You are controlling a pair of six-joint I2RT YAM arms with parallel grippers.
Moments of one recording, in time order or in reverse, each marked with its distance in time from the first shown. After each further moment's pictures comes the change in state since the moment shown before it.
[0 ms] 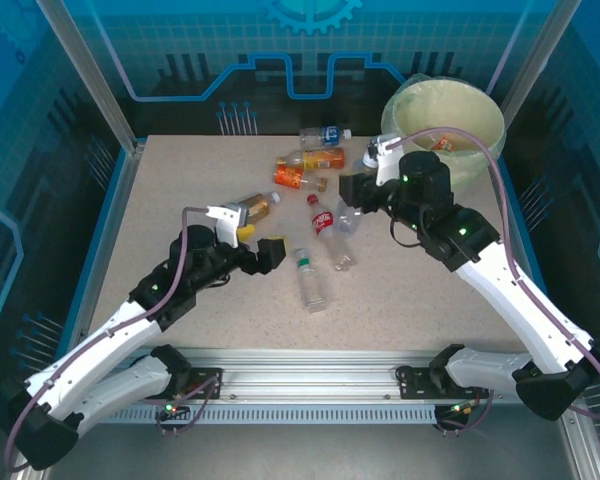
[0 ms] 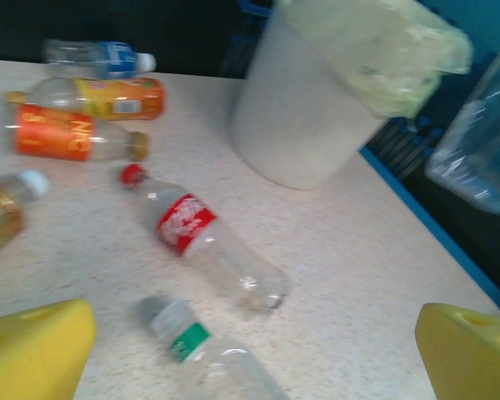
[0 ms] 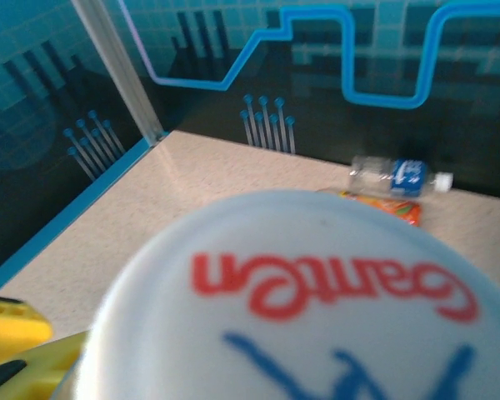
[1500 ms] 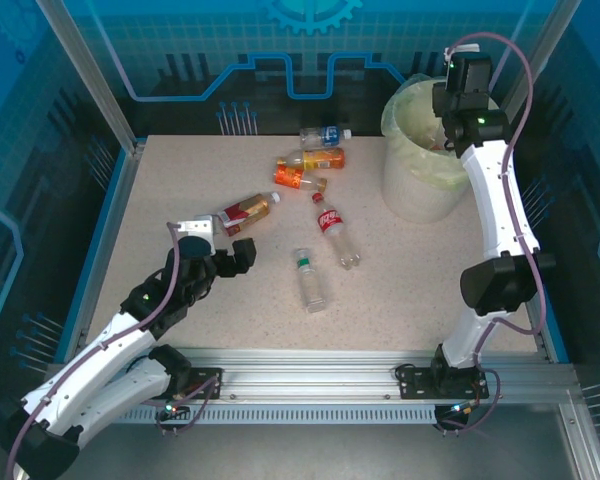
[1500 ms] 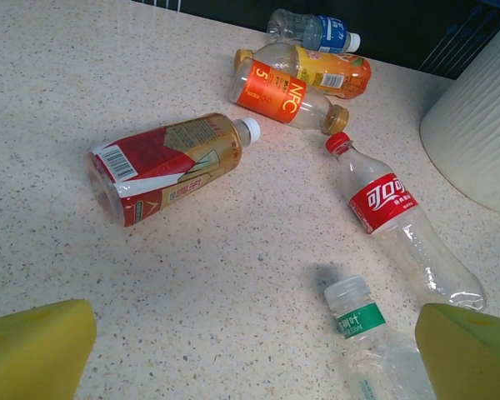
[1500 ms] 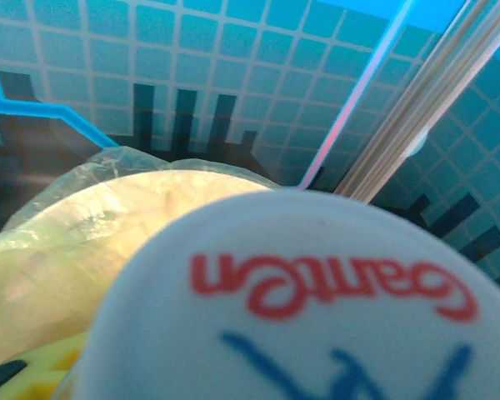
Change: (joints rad) left arm 0.063 -0.080 -0.064 -0.216 -0.316 -0.087; right arm -0.514 0.616 0.715 -0.185 0.383 -0.318
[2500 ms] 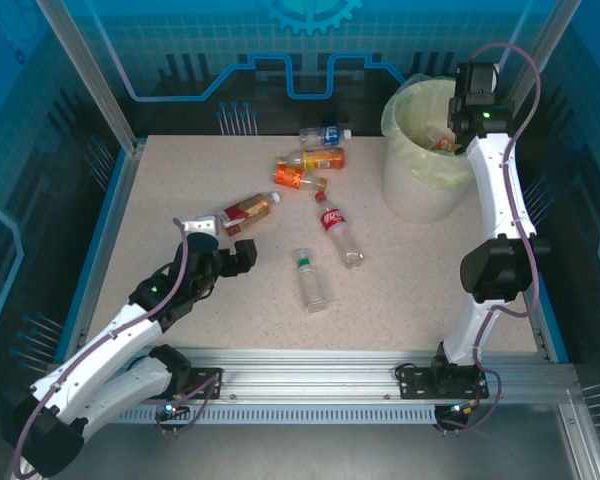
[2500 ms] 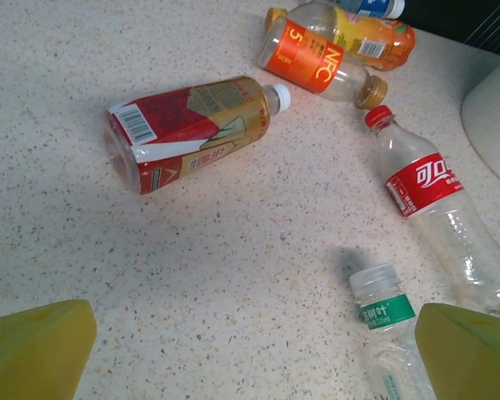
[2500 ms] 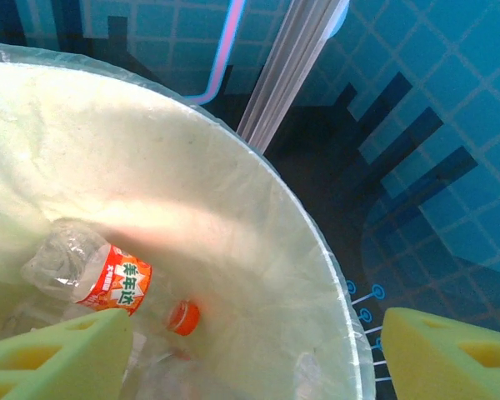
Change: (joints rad) left arm 0.021 0.081 0.000 -0.024 0.000 -0.056; right arm -0.086 0.094 0.025 -0.135 0.138 0.121
